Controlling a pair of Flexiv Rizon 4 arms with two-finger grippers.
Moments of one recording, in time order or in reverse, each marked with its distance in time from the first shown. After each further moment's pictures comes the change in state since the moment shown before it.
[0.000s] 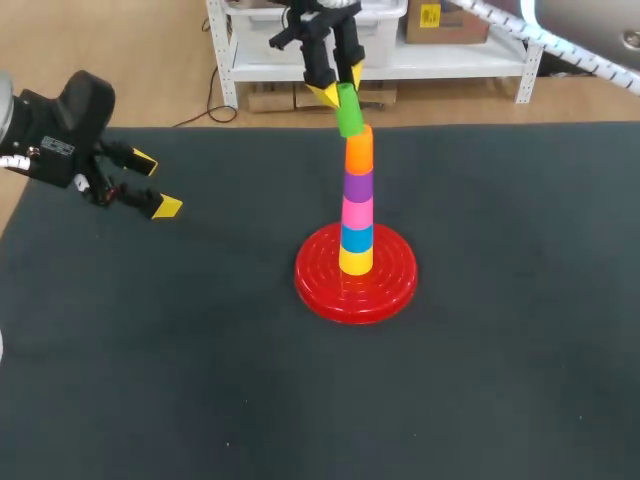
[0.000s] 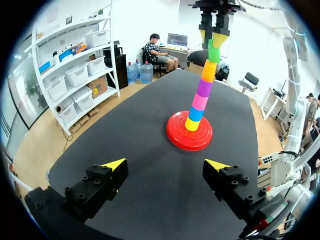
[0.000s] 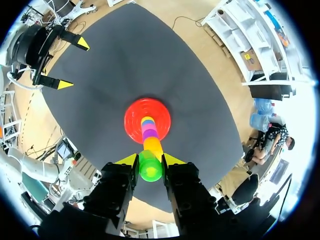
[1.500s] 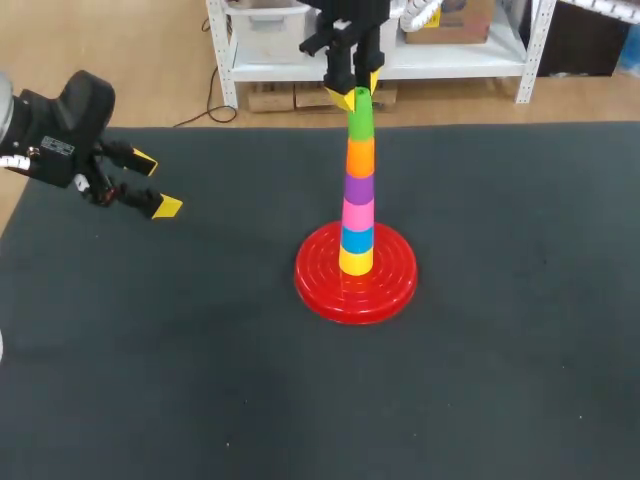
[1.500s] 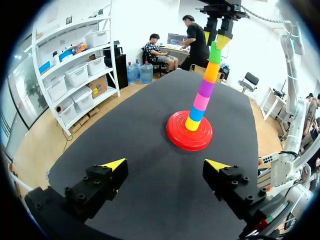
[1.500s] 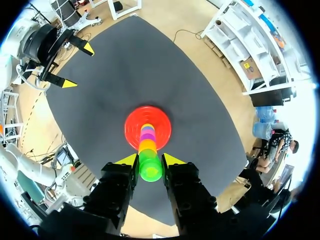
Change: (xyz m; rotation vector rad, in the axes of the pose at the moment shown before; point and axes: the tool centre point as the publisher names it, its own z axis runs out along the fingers) left arm 0.000 0.000 0.000 0.000 0.000 0.000; right arm 0.013 -0.005 0.007 -0.028 -0.149 -0.012
